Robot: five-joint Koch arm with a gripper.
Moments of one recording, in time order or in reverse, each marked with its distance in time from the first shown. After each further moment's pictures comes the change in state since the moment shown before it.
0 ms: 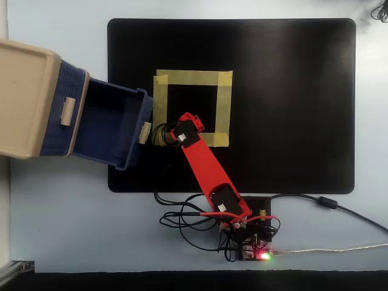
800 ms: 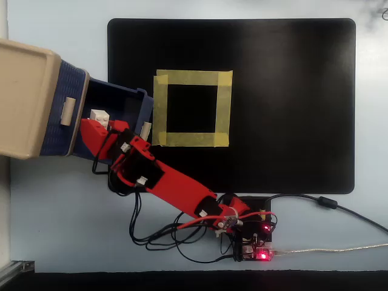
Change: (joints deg) arm -20.8 -8.5 -59.3 7.7 -82.5
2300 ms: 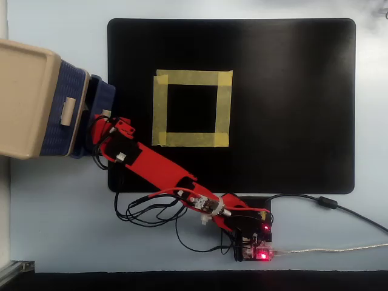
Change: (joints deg) arm -5.0 -21.3 -12.3 6.4 0.8
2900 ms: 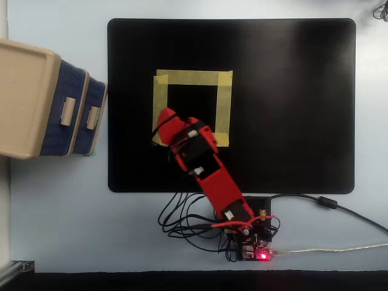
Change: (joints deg) arm 21.4 34.5 13.4 30.8 11.8
